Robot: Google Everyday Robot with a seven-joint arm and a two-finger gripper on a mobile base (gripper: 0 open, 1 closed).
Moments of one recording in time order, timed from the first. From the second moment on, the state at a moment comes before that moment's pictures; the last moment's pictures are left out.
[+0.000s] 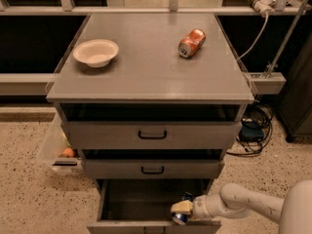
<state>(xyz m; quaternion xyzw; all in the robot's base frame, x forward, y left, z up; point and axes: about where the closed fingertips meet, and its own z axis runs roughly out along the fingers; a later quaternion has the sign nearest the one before) 0.453 -0.126 0.259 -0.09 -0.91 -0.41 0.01</state>
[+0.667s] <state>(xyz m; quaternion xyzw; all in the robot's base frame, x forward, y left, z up) 0.479 -0.118 0.248 -0.10 -0.91 -0.40 -0.03</state>
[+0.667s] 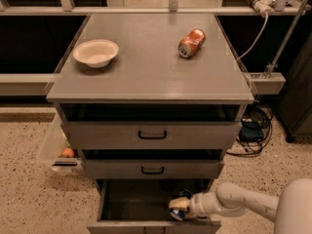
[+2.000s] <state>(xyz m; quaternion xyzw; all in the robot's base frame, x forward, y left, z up) 0.542 -0.129 0.220 -0.16 -0.90 -0.40 -0.08</state>
